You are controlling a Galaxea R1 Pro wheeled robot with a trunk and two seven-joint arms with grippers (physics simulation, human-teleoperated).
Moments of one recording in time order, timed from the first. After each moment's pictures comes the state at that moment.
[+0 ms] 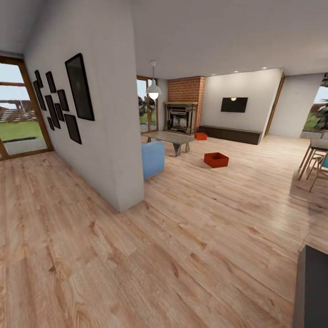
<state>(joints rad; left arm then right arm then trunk) 0.00 0.00 0.02 -0.05 0.27 -0.05 0.01 -0.16 -0.07 0.27 0.03 -0.12 -0.14 -0.10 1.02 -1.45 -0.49</state>
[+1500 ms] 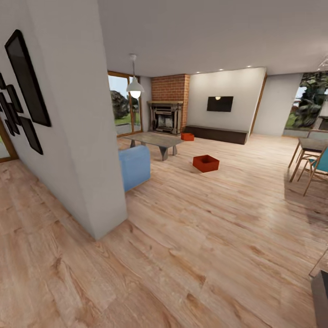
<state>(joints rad) 0.00 0.00 0.02 -0.05 0.27 -0.05 0.01 -0.16 -0.07 0.27 0.03 -0.12 -0.15 -0.10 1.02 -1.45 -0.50</state>
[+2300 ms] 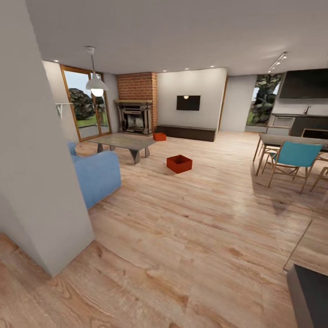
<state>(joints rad) 0.00 0.00 0.02 -0.05 0.27 -0.06 0.01 -0.16 -0.07 0.27 0.03 -0.10 -0.15 -0.10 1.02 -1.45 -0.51</state>
